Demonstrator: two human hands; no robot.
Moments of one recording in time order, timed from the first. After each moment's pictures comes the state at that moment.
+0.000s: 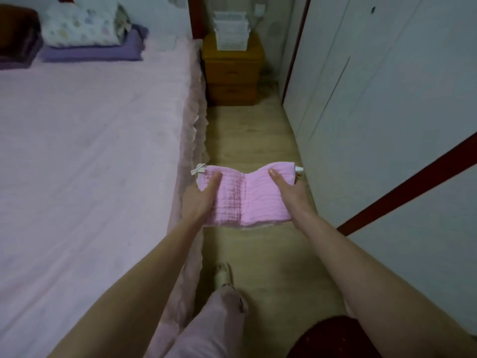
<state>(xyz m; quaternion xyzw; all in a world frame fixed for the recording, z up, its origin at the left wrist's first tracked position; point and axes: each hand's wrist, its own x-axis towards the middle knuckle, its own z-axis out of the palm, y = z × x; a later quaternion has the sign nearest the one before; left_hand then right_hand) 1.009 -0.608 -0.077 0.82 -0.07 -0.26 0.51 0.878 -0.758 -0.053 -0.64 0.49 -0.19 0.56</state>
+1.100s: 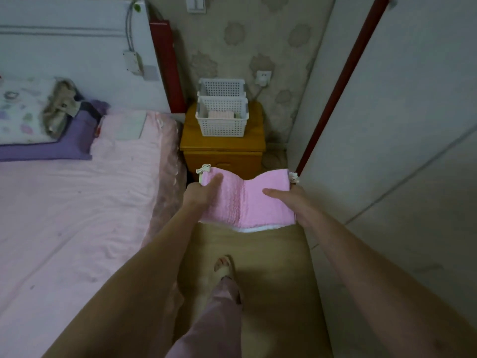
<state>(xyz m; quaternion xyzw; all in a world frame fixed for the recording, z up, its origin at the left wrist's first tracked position) 1.636 -1.274 -0.065 0.83 -0.02 -0.30 0.47 1.487 -1.434 -0.068 -0.61 0.48 -0.01 0.62</state>
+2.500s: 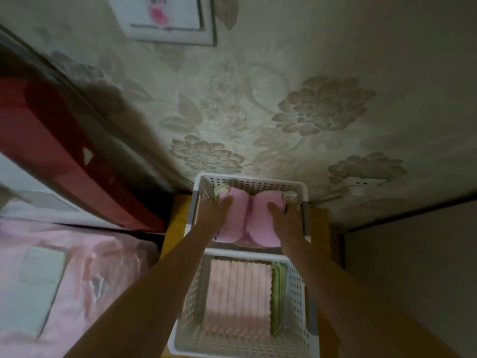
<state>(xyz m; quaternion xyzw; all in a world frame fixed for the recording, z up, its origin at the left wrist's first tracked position) 2.321 -1.766 -0.325 0.84 0.04 -0.37 0.39 2.215 -1.889 -0.332 -0.63 0.56 -0.02 0.53</state>
